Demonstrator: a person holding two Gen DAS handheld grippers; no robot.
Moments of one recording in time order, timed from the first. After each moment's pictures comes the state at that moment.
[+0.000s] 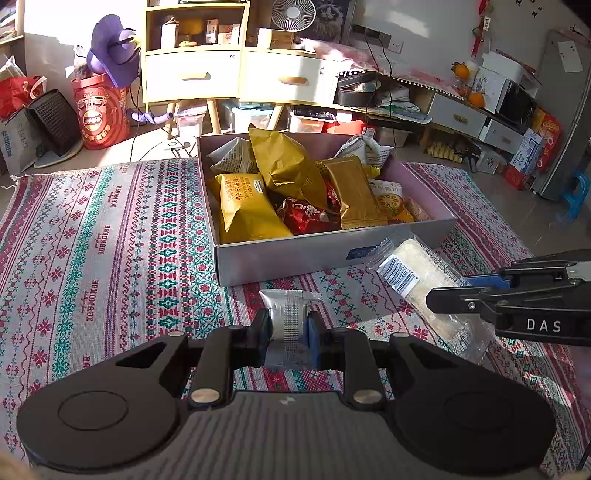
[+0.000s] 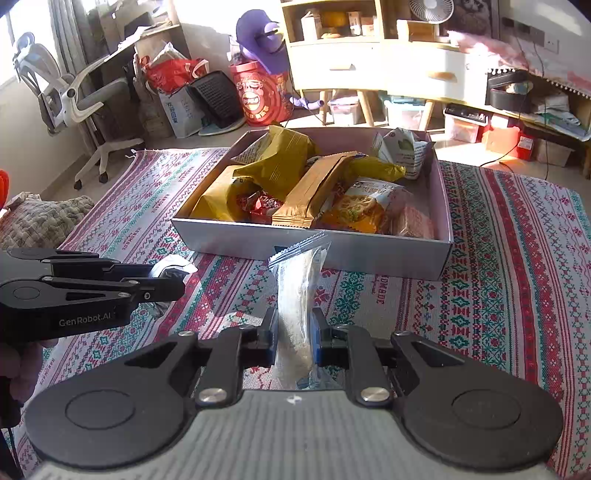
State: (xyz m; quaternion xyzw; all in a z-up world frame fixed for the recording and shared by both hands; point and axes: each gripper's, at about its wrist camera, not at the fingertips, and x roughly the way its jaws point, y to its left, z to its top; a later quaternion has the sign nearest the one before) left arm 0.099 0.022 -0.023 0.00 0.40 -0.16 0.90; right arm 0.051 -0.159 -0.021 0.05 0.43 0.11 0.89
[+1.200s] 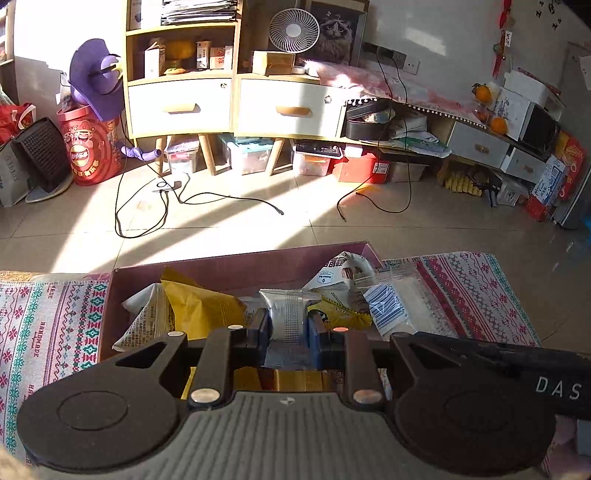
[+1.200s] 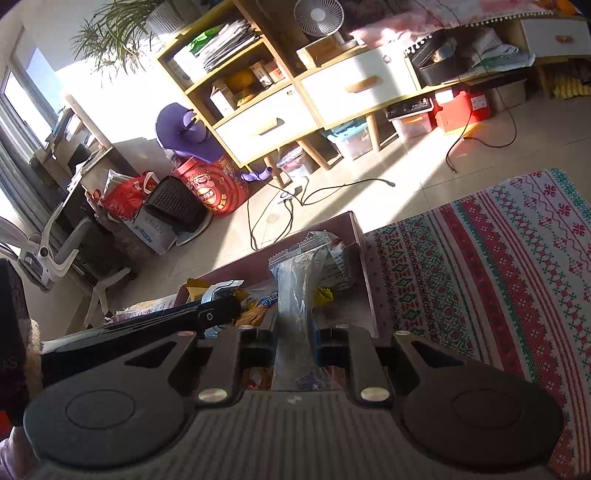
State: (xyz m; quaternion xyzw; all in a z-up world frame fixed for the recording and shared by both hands) left arm 0.229 -0.072 -0.003 0.01 0.38 -0.13 0.92; right arm 0.138 -0.252 -0.019 0.26 0.37 0.06 0.89
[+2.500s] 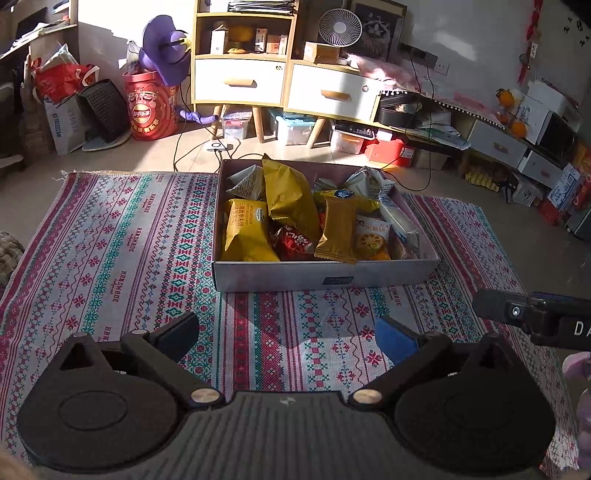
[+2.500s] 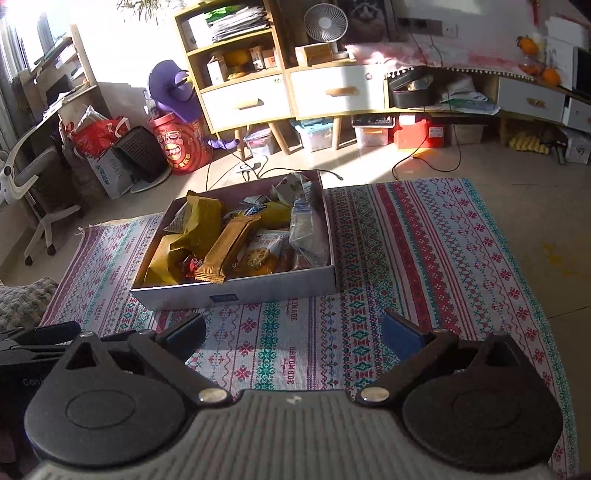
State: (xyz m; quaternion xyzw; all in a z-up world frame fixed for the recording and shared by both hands) left arm 0.072 -0.008 0.022 -0.02 0.41 -0.07 0.91; right arm 0.032 -0.204 0.019 0.10 0.41 -0.03 0.91
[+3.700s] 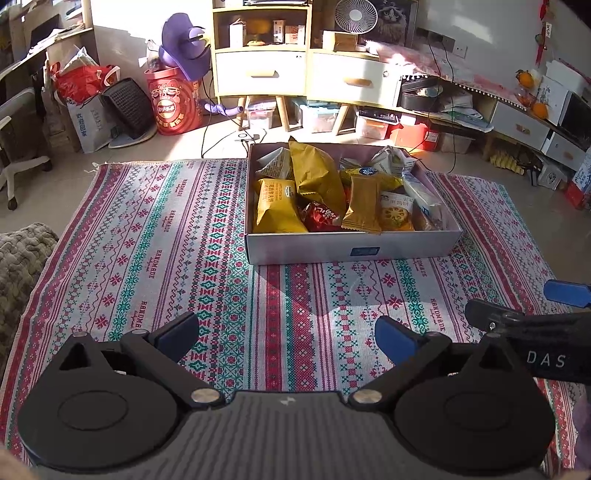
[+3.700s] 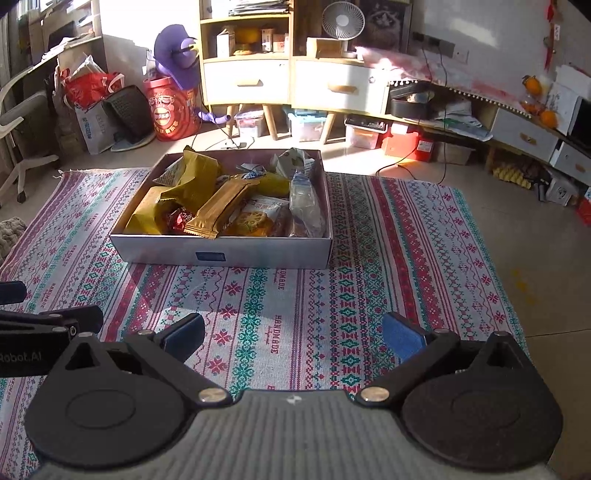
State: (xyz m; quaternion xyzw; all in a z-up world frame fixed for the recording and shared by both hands) left arm 0.050 -0.005 0.020 0.01 0.42 -0.03 0.91; right arm 0.022 -0.171 0.004 0.01 0.42 -0.05 0.90
